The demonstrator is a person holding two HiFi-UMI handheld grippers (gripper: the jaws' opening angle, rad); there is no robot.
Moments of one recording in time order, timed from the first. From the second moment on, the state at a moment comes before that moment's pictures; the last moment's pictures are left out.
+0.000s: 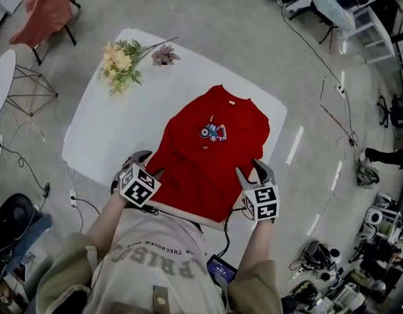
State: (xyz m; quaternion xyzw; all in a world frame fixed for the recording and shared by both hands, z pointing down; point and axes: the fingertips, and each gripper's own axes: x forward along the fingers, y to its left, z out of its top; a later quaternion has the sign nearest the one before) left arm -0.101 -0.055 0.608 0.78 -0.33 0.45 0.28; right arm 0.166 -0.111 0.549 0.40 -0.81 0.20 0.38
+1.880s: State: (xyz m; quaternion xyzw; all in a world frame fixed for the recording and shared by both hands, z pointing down) left arm 0.084 0.107 0.614 0.86 0.01 0.52 0.00; right arm 0.141 0.041 0.603 0.42 -0.77 0.30 0.37
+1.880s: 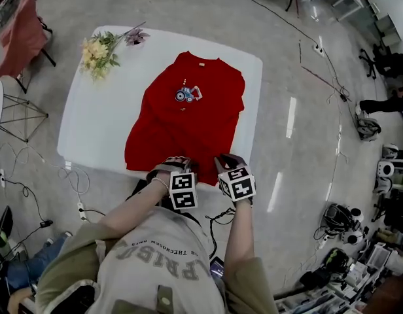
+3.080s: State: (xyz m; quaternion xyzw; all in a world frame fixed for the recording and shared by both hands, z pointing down) left arm -0.010 -0.199 0.645 0.84 -0.04 0.54 0.06; right arm 0.071 0.026 0.620 0.36 -0.76 0.31 0.44
